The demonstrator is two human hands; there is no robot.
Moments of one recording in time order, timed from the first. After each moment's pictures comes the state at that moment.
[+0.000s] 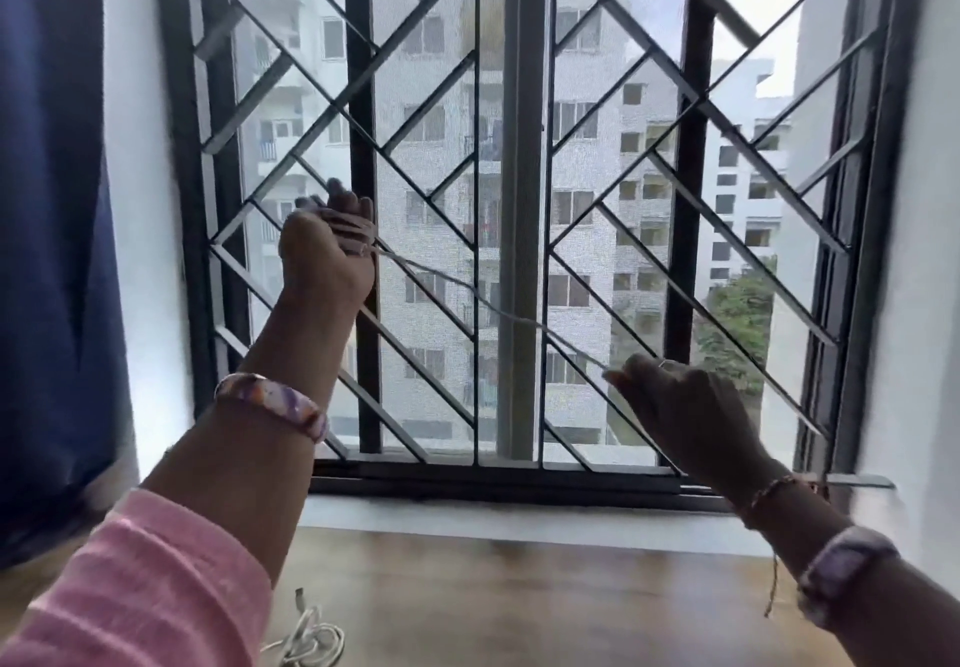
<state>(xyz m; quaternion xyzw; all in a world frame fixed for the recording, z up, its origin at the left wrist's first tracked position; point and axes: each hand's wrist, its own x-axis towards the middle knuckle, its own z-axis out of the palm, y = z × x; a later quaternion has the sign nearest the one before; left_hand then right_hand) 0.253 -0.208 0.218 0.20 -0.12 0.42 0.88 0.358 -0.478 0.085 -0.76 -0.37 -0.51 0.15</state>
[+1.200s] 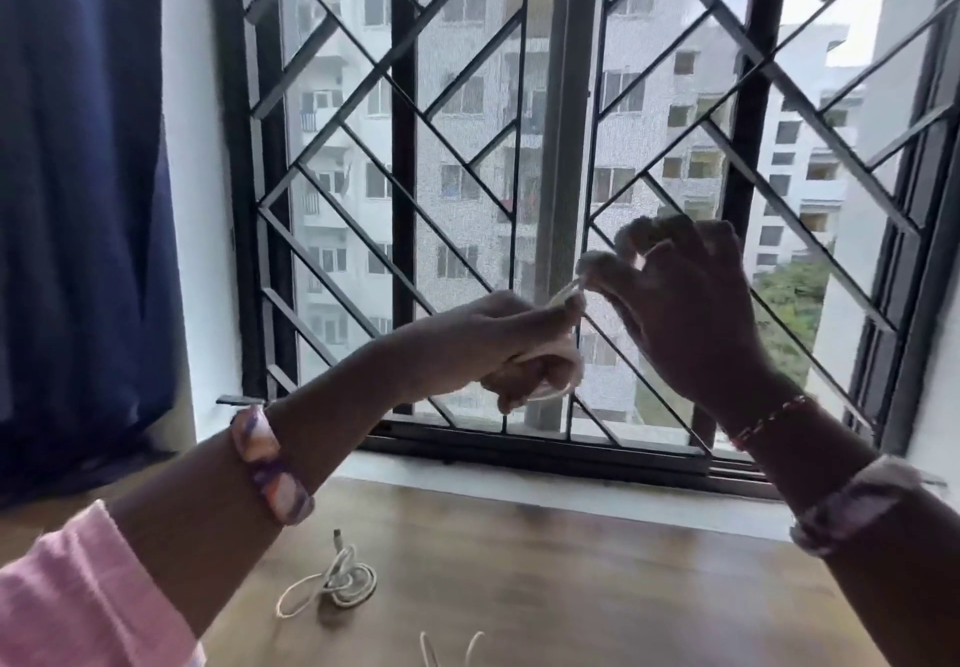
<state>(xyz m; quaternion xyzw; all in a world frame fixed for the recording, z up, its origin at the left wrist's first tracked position) 0.199 -0.281 0.146 0.85 -0.23 0.04 0.47 0.301 -0.443 0.147 -0.66 -0.39 -0.64 0.04</state>
